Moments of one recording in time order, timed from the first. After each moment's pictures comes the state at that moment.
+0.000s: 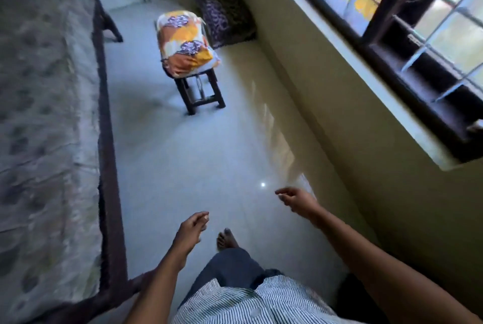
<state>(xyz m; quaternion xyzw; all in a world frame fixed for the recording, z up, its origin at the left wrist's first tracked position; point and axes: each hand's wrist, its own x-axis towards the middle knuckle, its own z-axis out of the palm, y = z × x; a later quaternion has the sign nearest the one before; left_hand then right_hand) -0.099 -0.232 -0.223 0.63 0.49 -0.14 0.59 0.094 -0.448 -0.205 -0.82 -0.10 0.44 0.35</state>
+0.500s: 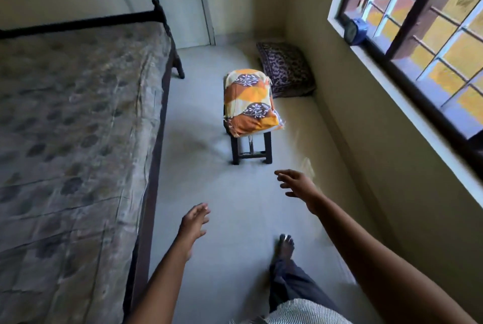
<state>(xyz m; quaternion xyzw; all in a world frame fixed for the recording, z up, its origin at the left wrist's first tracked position) 0.030 0.026 -0.197 0.54 0.54 0.05 0.64 0.266 -0.125 -0.172 -0.76 -0.14 0.43 0.47</state>
